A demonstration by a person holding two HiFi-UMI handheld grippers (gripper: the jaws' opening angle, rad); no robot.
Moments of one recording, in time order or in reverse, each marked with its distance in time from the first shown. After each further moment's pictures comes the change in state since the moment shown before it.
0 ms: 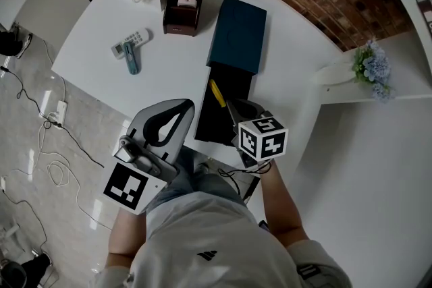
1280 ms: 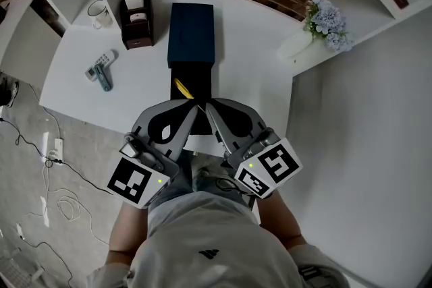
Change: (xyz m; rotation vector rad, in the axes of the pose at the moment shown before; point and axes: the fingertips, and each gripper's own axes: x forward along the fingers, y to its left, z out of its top) left arm 0.035 -0.097 0.020 0.064 -0.042 -0.236; right arm -0.174 0.068 0.082 -0.077 -0.587 0.078
